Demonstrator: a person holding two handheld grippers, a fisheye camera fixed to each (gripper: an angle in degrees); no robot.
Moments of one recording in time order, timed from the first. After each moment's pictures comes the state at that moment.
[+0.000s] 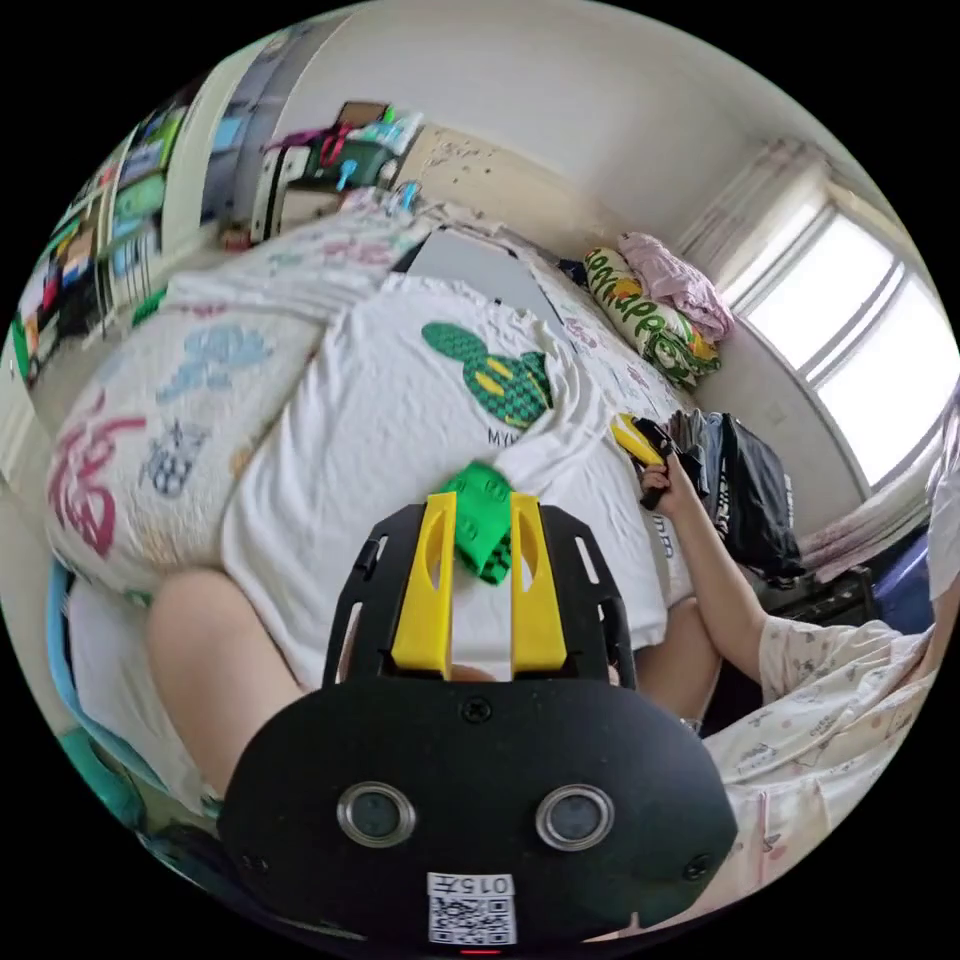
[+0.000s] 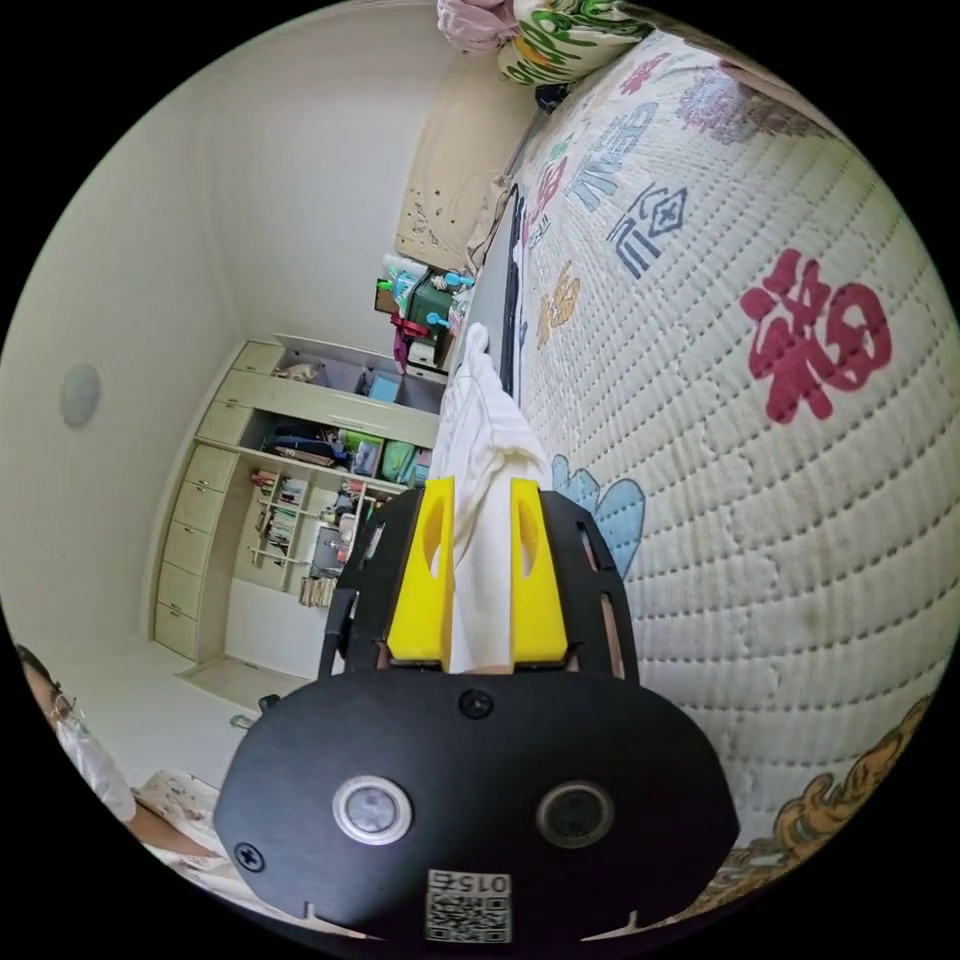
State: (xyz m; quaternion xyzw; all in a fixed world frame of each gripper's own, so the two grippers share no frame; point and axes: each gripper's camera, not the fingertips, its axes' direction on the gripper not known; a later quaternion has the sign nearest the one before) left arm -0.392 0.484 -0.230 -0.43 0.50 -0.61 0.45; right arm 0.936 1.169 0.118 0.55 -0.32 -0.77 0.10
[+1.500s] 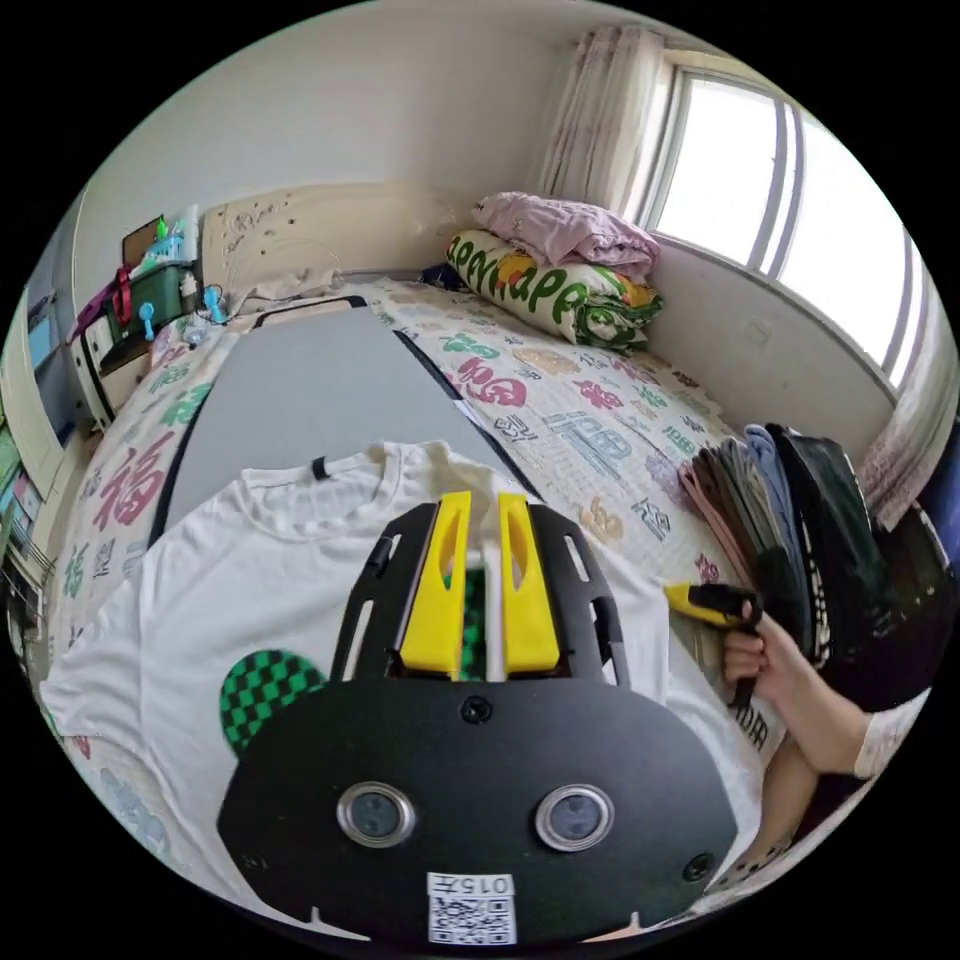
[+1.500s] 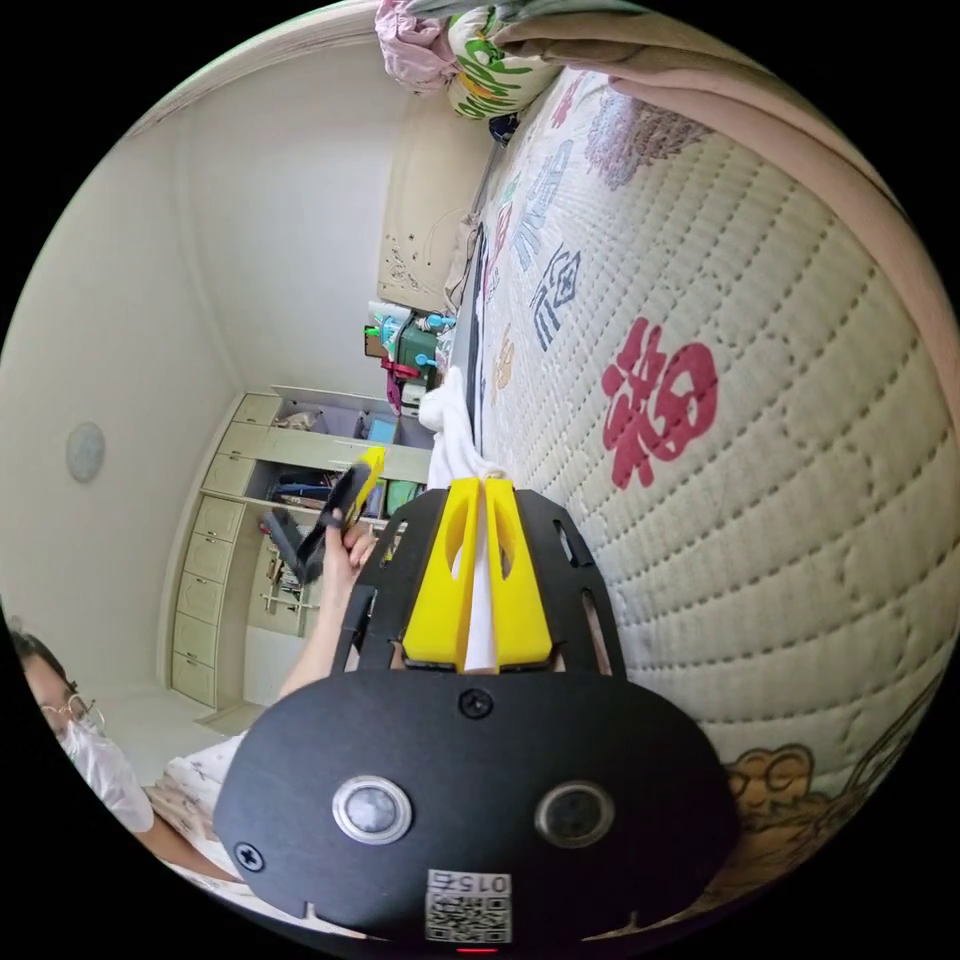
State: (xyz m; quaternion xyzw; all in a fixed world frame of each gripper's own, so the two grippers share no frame) left arm -0.234 0.230 0.200 -0.28 0.59 -0.51 0.56; right arm 0.935 1.077 -0.002 0.53 -0.38 -0.75 0.11
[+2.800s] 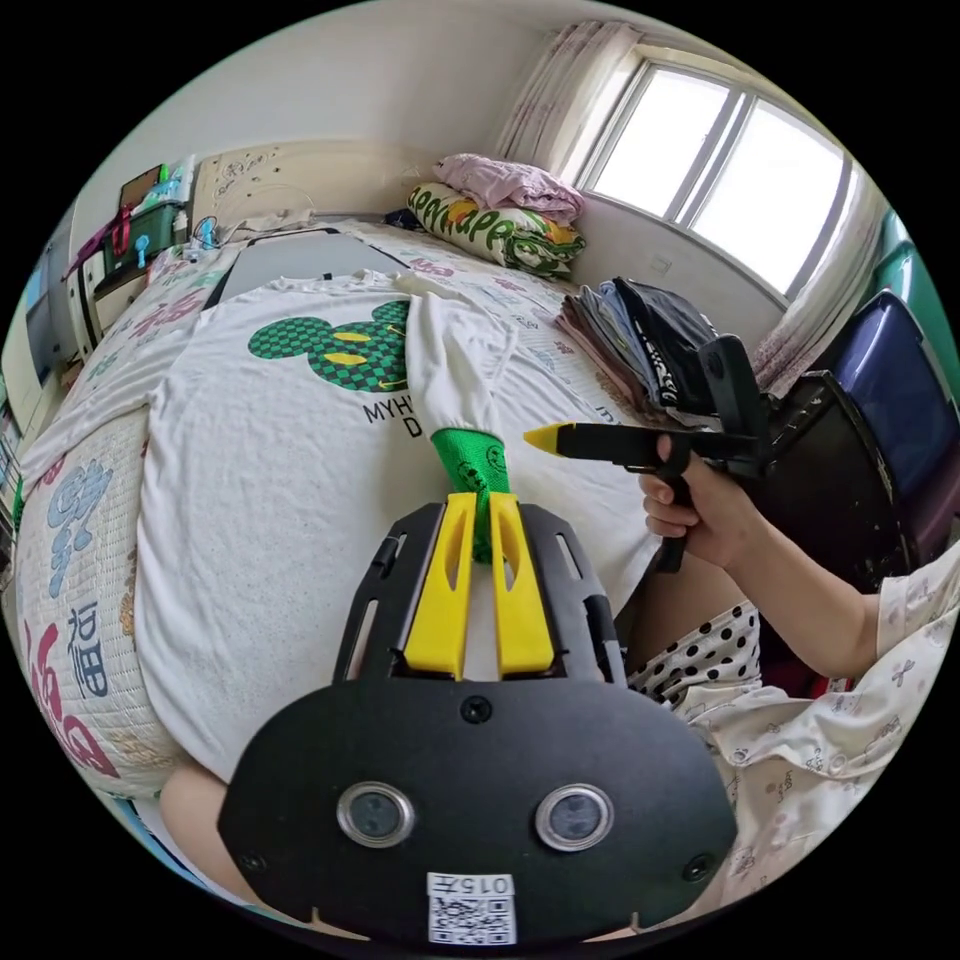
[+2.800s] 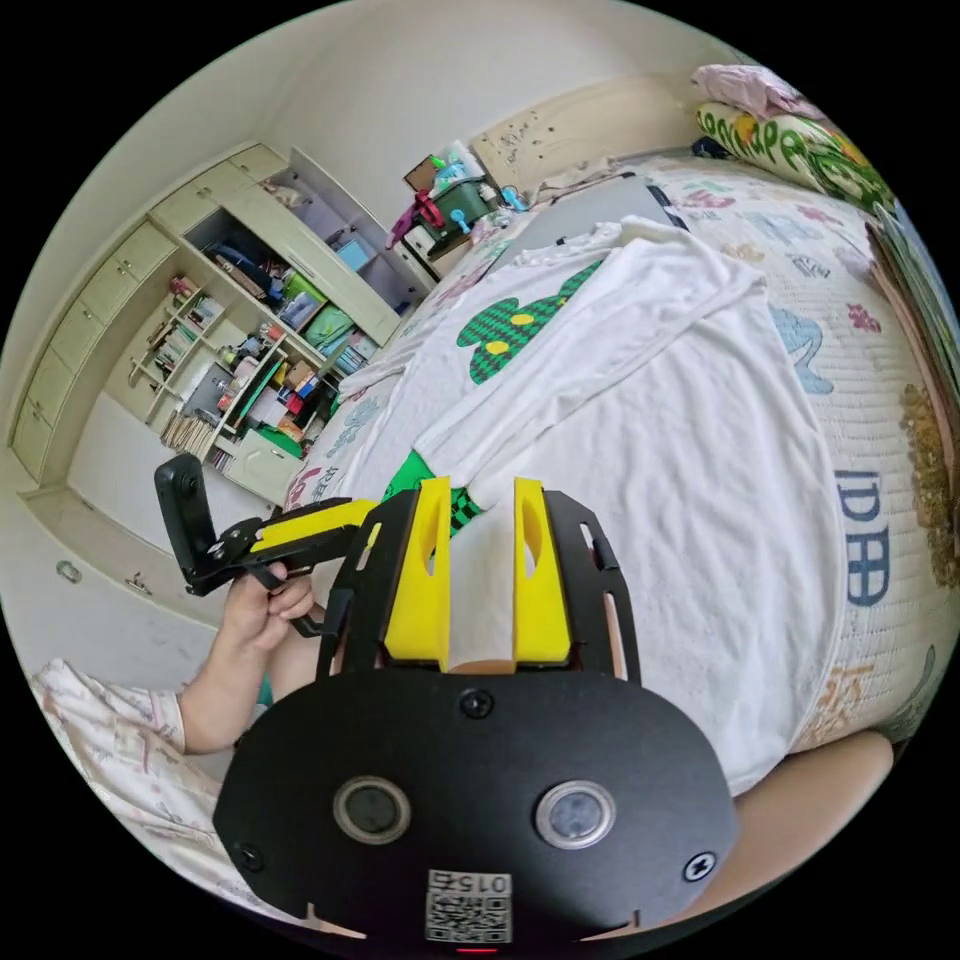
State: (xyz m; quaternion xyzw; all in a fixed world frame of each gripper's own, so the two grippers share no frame) left arm -0.321 0.388 -0.256 -0.28 0.67 -0.50 0.48; right arm 0.630 0.785 0.228 0.74 -0.10 -0.66 0.06
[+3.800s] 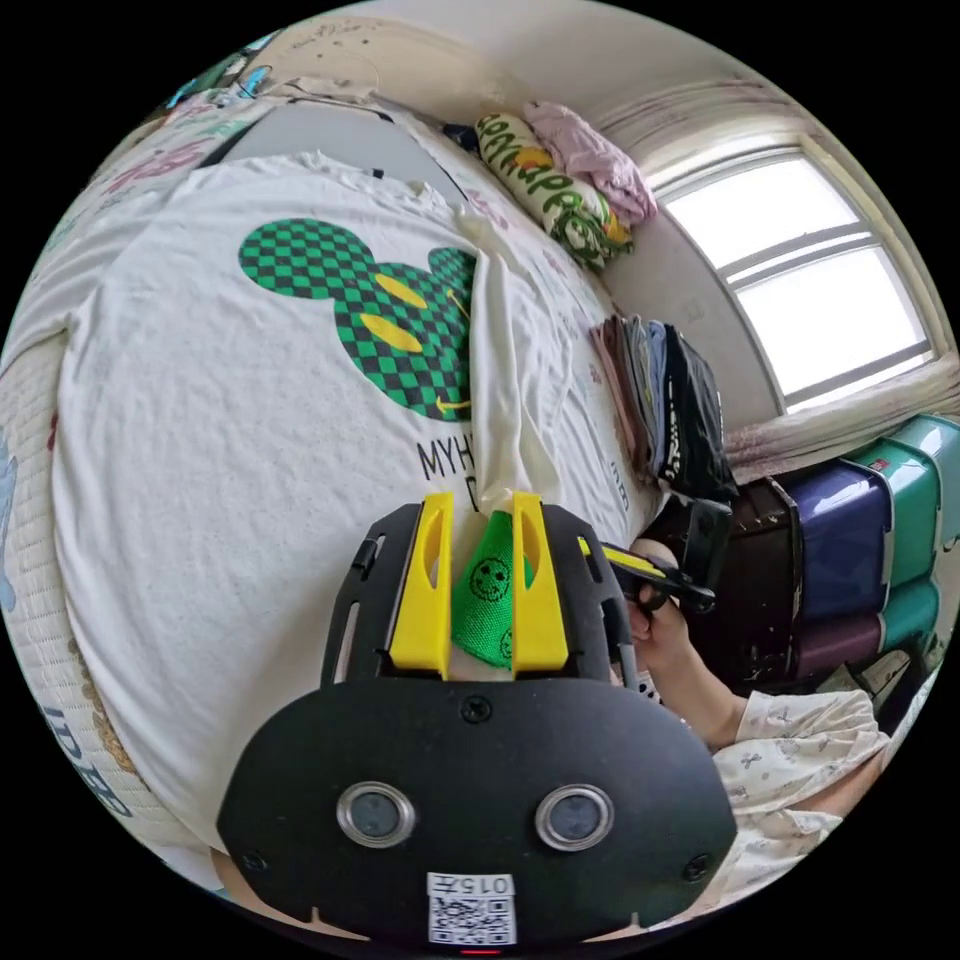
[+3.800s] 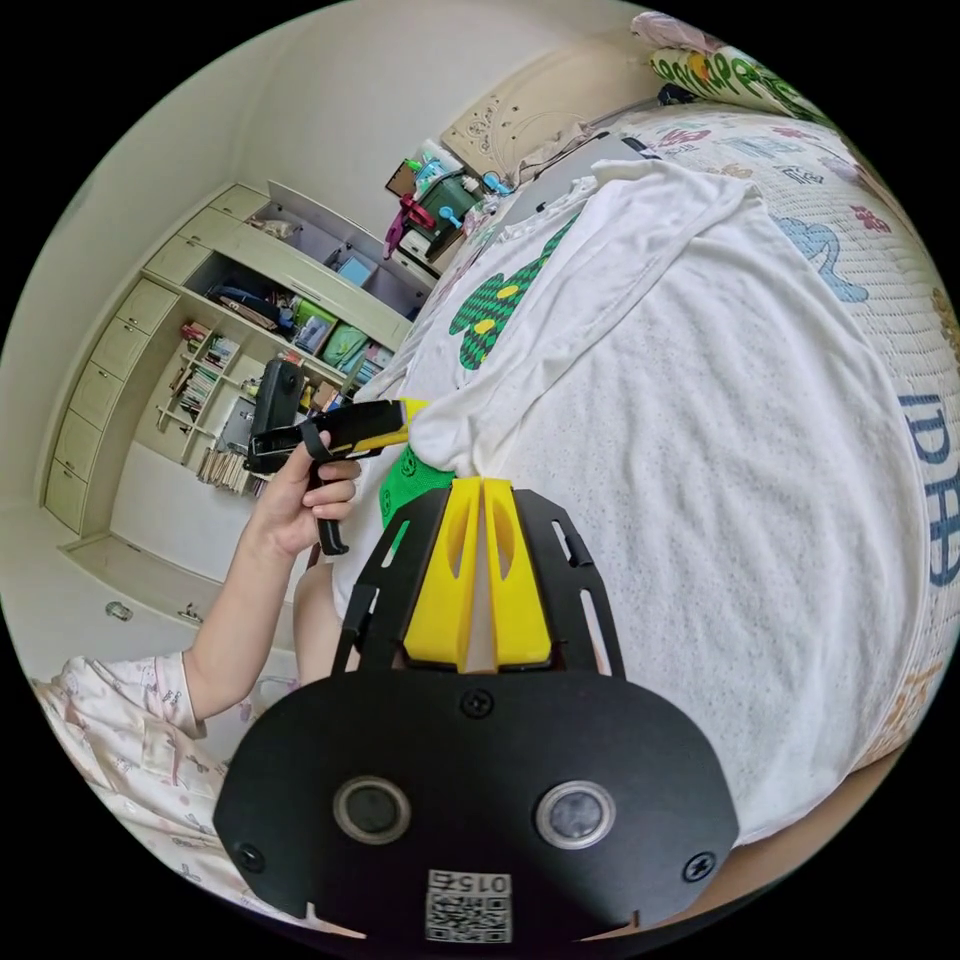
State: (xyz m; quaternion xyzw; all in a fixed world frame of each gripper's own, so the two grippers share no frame) left arm -0.091 0.449 -0.118 -0.35 0.73 -0.52 0.27; right arm 0.611 0.746 0.087 0.69 -0.15 -0.70 0.09
